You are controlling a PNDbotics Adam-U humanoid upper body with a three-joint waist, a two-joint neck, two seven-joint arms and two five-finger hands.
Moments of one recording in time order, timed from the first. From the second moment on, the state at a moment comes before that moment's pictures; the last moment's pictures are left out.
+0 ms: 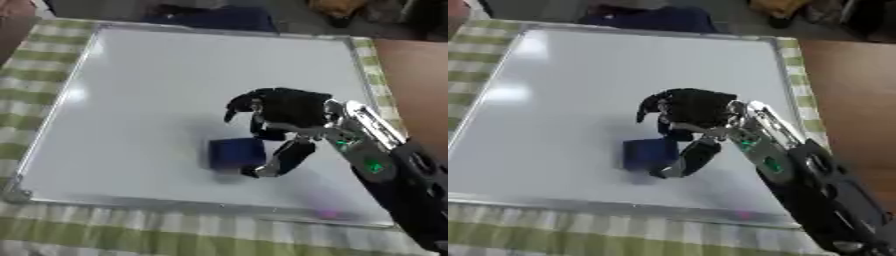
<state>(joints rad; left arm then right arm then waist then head) -0.23 0.24 0.13 -1.98 0.36 -0.18 -0.05 -0.61 -0.49 0.35 -1.63 0.86 -0.49 0.45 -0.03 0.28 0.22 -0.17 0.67</state>
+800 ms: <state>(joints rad) -0.24 0.24 0.13 -1.98 0.37 -0.18 -0.06 -0.63 -0.45 0.37 -1.56 1.03 -0.39 0.41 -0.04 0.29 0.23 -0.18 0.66</state>
